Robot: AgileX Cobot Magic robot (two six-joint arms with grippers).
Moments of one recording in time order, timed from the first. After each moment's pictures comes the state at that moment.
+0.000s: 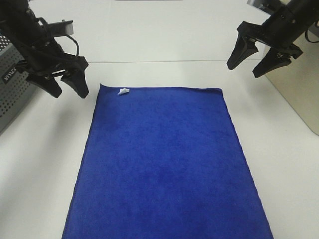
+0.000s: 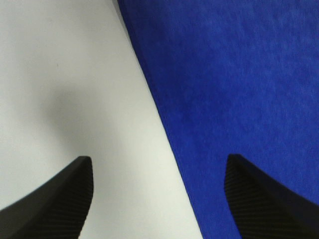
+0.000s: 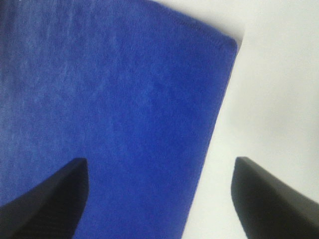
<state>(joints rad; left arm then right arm) -0.15 2.13 -1.67 -0.33 1.04 0.23 -0.01 2.13 -1.76 0.54 1.14 -0.36</state>
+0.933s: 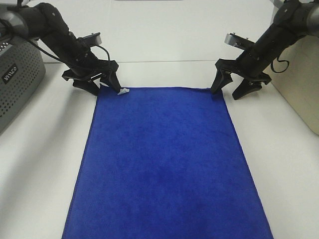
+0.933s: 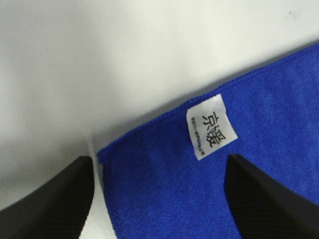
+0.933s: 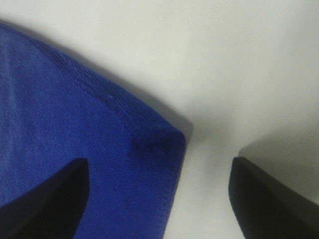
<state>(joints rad) -0.15 2.64 -2.30 -0.49 1.07 0.23 0.01 2.51 -2.03 0.53 1.07 -0.36</state>
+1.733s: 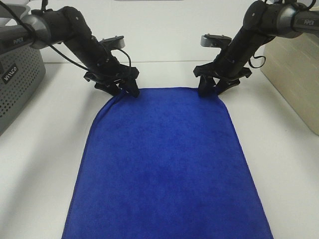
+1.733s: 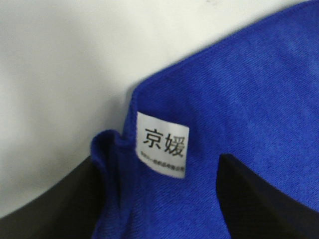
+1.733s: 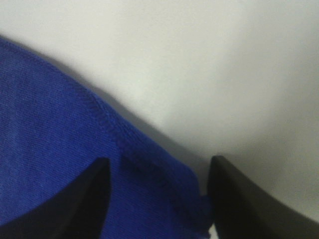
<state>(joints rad) -0.25 2.66 -2.31 -0.49 1.04 0.28 0.15 2.53 -2.05 0.38 0.94 -0.31</state>
